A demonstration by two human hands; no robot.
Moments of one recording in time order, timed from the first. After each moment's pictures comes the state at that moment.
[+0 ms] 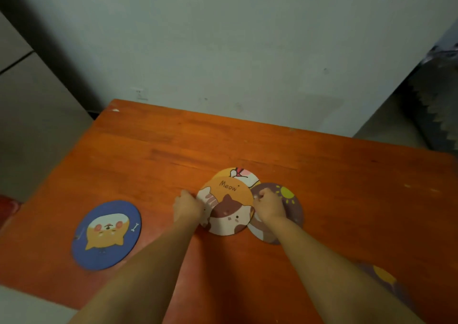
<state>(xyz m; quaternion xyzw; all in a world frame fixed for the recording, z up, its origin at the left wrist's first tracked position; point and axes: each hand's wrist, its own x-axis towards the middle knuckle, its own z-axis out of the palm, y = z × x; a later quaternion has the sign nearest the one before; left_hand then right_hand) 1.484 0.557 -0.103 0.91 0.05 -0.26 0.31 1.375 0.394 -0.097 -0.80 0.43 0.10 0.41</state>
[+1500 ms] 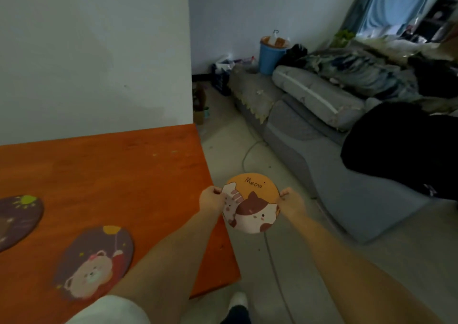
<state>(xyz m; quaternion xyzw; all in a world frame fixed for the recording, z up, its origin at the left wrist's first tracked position) 0.928 0.138 -0.058 0.79 -0.20 -0.39 0.43 0.754 0.063 -0.037 -0.63 0.66 -0.15 0.38</state>
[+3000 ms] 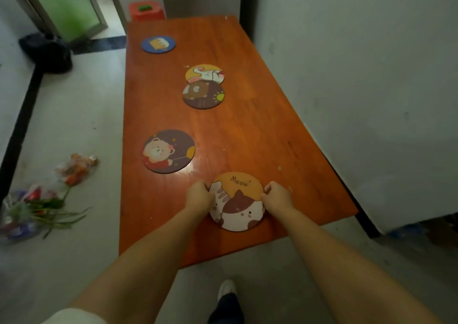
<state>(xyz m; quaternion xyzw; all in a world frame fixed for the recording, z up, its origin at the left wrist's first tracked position) 1.004 0.114 -0.105 0.81 0.41 -0.07 0.41 1.101 -0.059 -0.110 -0.92 -0.05 0.27 0.28</state>
